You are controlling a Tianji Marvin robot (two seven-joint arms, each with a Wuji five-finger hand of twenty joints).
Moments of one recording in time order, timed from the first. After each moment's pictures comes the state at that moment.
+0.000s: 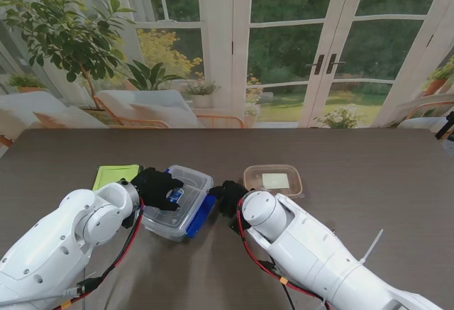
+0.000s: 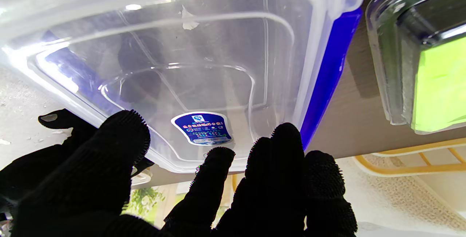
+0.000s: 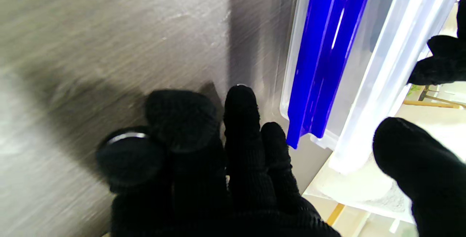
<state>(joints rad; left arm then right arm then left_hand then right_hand) 1.34 -1.00 -1.12 -1.54 1.00 -0.15 -0.37 -1.03 -1.36 0.69 -1.07 0.06 0.43 -0.01 0.57 -0.37 0.58 -0.09 0.57 0.24 0.11 0.16 0.55 0.37 0.43 0.83 0.53 0.31 0.93 0.88 0.22 0.23 1.37 1.00 0.05 -0.39 1.04 -0.05 0.22 0.19 1.26 0.47 0.86 0.07 0.98 0.63 1.27 0.17 1.20 0.62 0.90 0.32 1.70 0.62</state>
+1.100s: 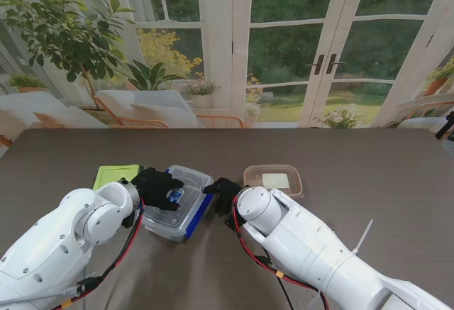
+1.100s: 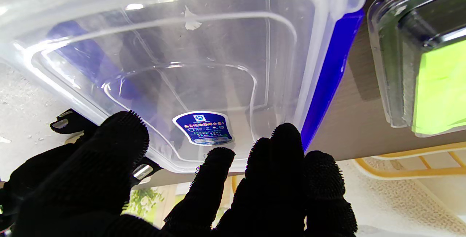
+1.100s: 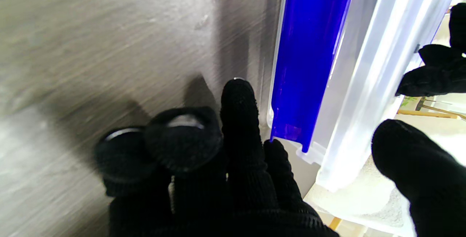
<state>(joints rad) 1.34 -1.00 -1.11 -1.54 0.99 -0.14 -0.38 -0.97 -1.39 0.64 -1.00 0.11 0.42 0.02 0.57 -0.36 0.56 -0.09 0.57 0.24 0.10 0.16 0.55 0.37 0.43 0.83 0.52 0.31 0.93 0.88 0.22 0.23 1.37 1.00 0.05 -0.37 1.03 -0.05 0.13 0.13 0.78 0.18 0.96 0.09 0.95 0.60 1.26 0.17 1.33 0.70 0.86 0.38 1.67 0.65</state>
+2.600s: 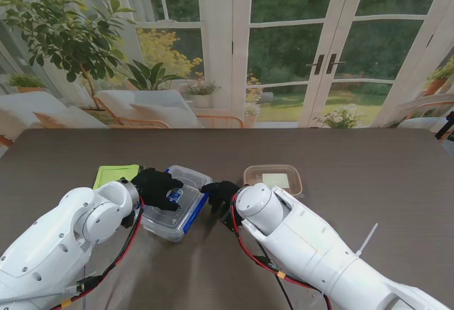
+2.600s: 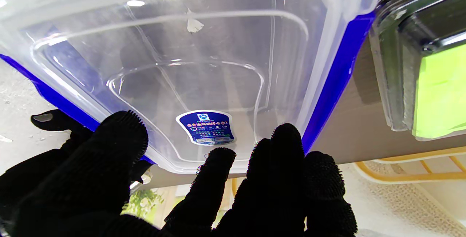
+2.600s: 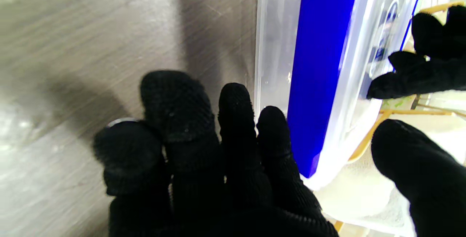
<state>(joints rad) 1.33 -1.00 -1.11 -1.54 0.97 -0.14 -0.40 -1.00 -1.37 0.67 -1.11 0.15 0.52 0.04 0.57 -0.36 0.55 -0.09 0.57 0.25 0.10 0.16 0.54 0.39 0.42 0.84 0.52 0.31 0.93 0.88 0.21 0.23 1.37 1.00 0.05 -0.37 1.03 -0.05 0.51 0.16 1.33 0.55 0.88 0.12 0.94 0.58 1.27 0.20 1.10 0.59 0.86 0.38 1.61 0.64</state>
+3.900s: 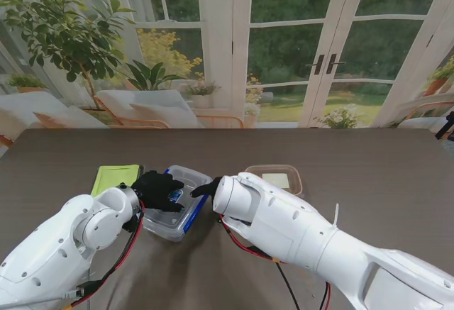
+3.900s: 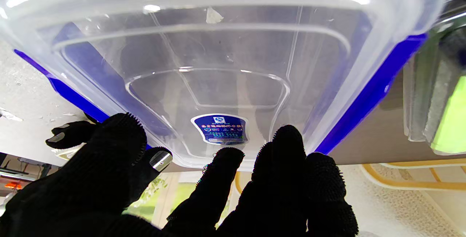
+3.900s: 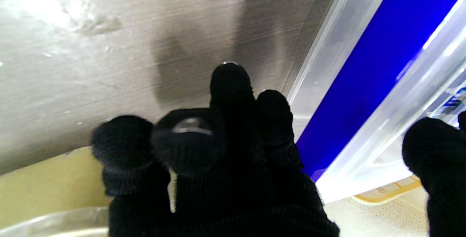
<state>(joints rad) 1.36 -1.00 -1.12 -1.52 0.92 -0.14 -0.31 -0.81 -1.41 0.40 -1.08 -0.10 0.77 0.13 0.57 -0.34 0.51 -0.09 0.61 0.32 0.10 0.15 0.52 0.45 0.44 0.87 0.52 0.31 0.93 0.90 0.20 0.24 1.37 1.01 0.05 -0.39 0.80 -0.05 0.83 0.15 1.30 0.53 1.23 0.12 0.83 0.60 1.29 0.11 1.33 0.71 0.86 0.39 1.61 0.58</state>
